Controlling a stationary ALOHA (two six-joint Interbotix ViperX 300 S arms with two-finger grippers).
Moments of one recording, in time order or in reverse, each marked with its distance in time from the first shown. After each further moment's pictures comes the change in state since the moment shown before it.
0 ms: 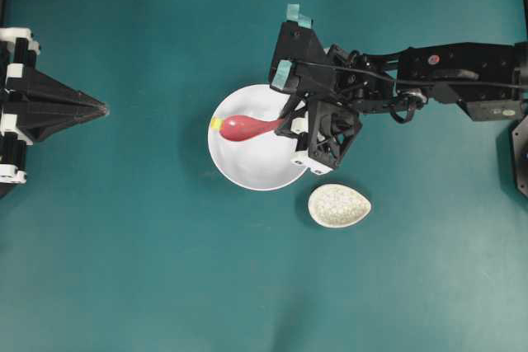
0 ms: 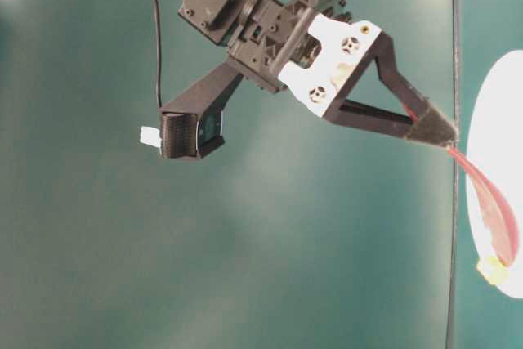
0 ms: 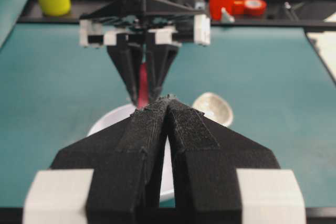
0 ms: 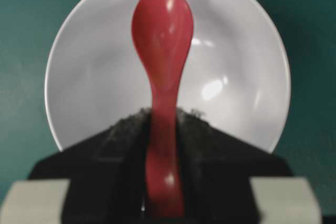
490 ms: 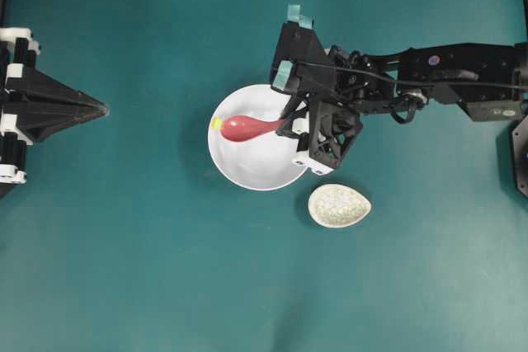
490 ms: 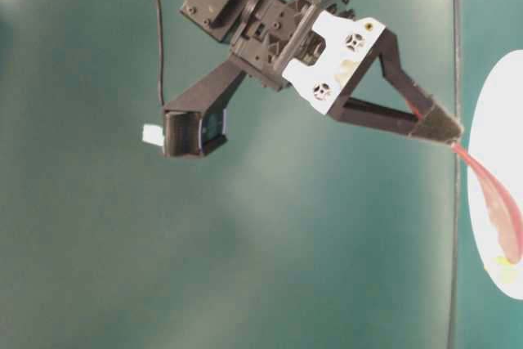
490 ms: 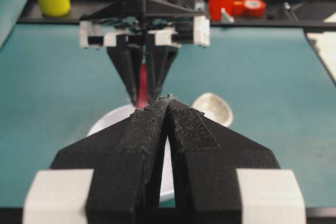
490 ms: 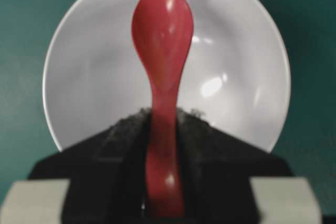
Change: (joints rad) left arm 0.000 0.002 0.000 0.000 -0.003 0.000; right arm 0.000 0.000 0.012 0.000 -0.003 0.000
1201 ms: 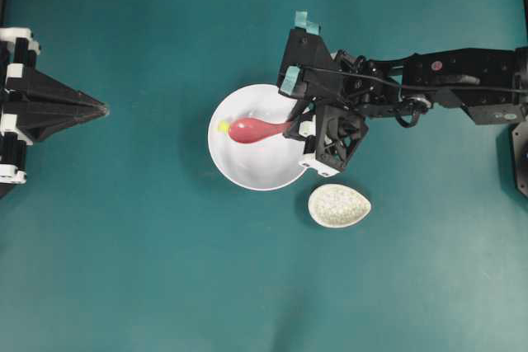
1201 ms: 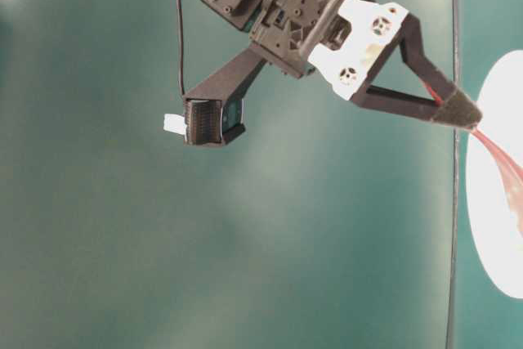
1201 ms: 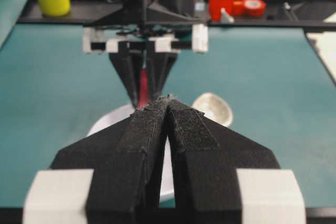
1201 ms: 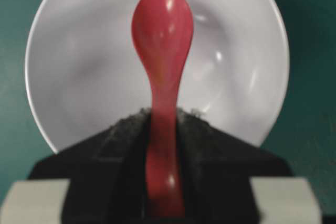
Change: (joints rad) left arm 0.000 -0.002 0.000 0.000 0.000 0.000; right arm -0.002 0.002 0.046 0.000 -0.038 0.000
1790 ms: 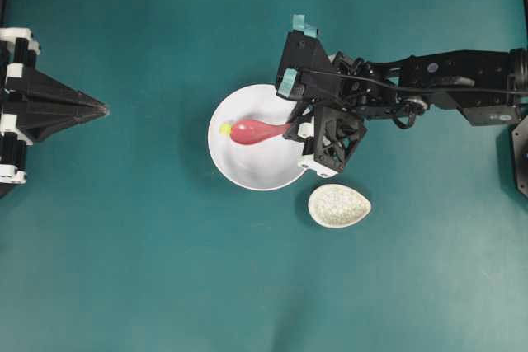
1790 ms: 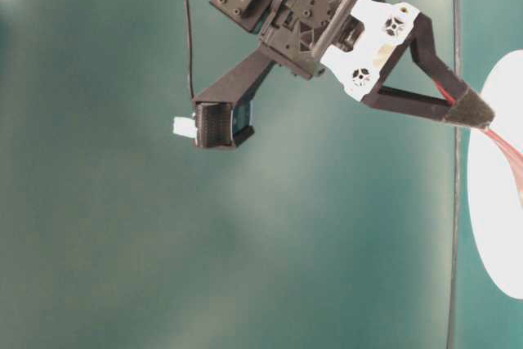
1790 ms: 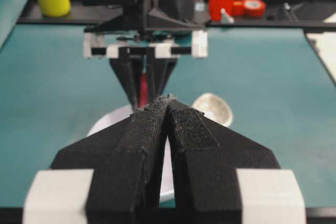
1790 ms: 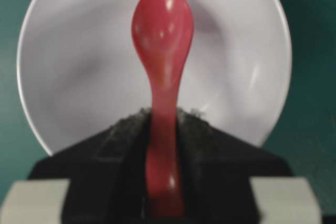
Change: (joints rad) left arm 0.000 0.000 0.000 0.000 -0.002 0.000; right arm 0.002 0.020 0.000 0.000 -0.006 0.000
